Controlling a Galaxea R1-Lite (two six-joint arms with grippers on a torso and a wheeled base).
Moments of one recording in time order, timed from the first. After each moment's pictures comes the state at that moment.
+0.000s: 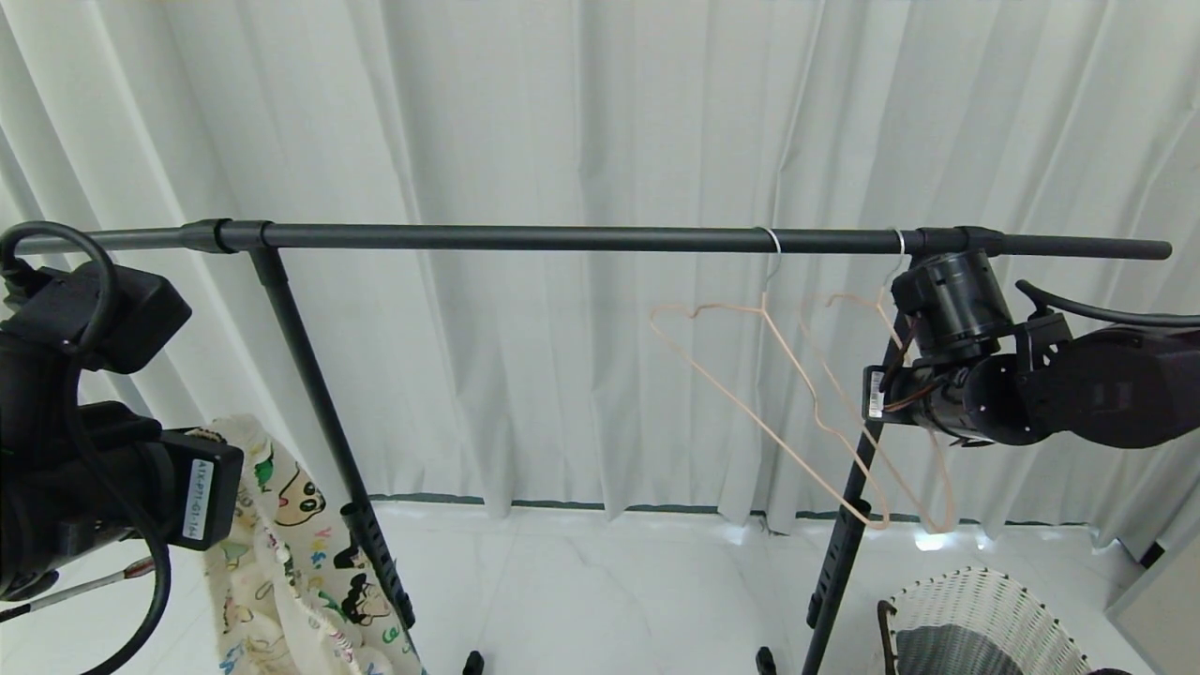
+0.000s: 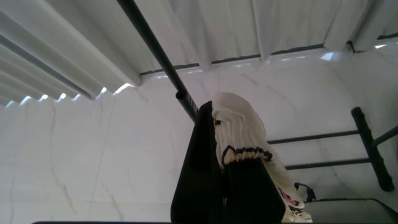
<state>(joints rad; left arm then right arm) -0.37 1.15 -0.80 0.19 0.36 0.10 0.51 1.79 -1.18 0.07 -0.55 0.44</state>
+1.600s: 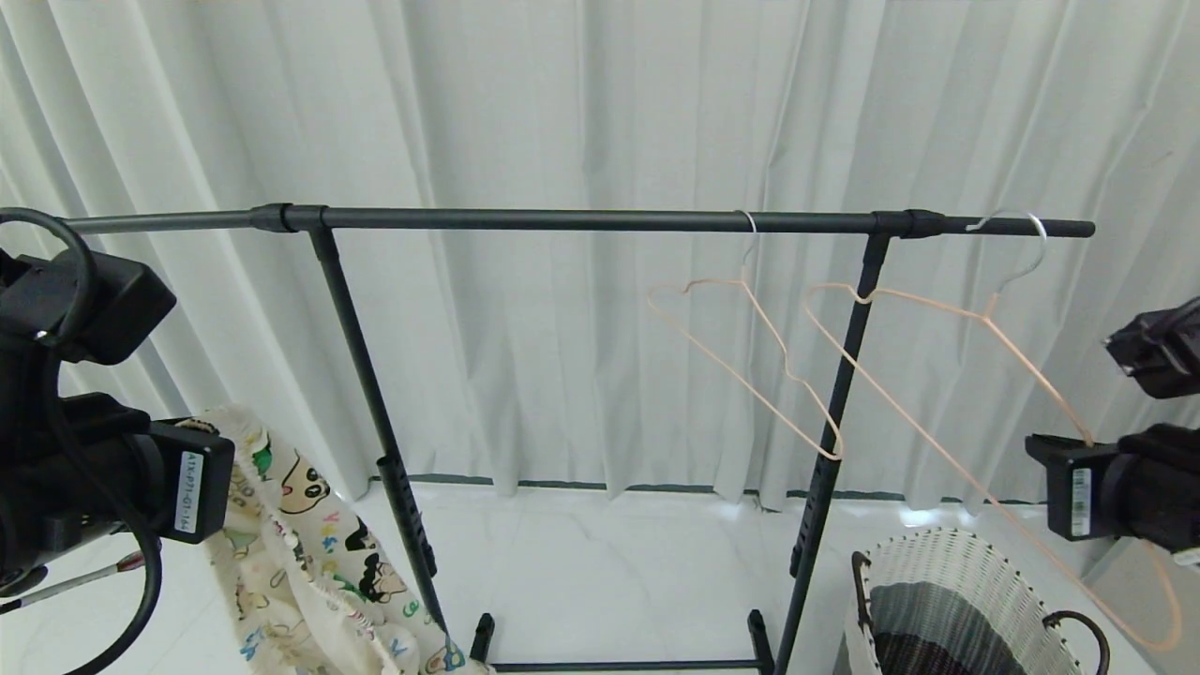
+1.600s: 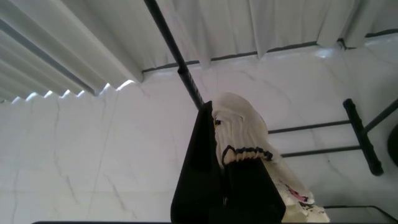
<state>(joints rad) -0.37 1.13 -0.81 0.17 0.36 0.11 0.59 1.19 -0.64 -0.13 -0.49 0.14</state>
